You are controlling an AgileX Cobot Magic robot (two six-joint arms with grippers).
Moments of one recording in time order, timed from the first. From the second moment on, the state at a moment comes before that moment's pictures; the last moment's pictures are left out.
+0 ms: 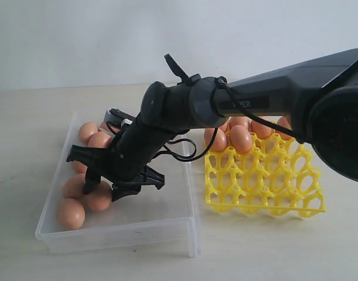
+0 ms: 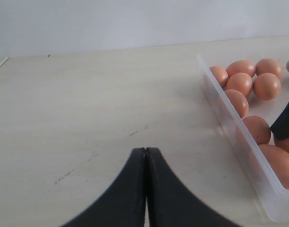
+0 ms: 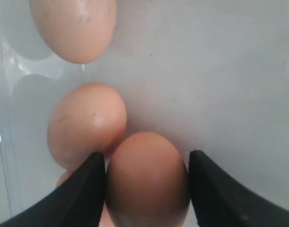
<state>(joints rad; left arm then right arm) -0.01 0.00 0.00 0.04 0.37 0.00 0.74 2.31 -1.64 0.70 0.66 0.19</state>
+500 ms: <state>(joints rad) -0.01 0.00 0.00 0.04 0.37 0.00 0.63 1.89 -1.26 0.39 0.06 0.03</state>
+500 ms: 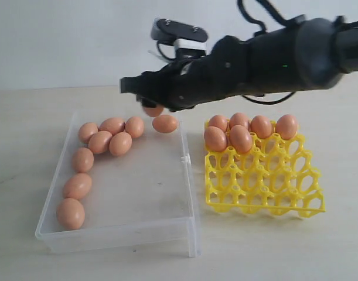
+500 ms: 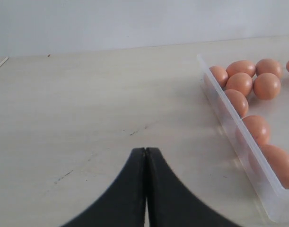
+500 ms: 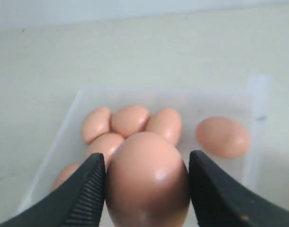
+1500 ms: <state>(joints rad) -0.01 0.00 0.00 0.04 0.37 0.00 0.30 1.78 -0.59 0.10 -0.67 0.12</state>
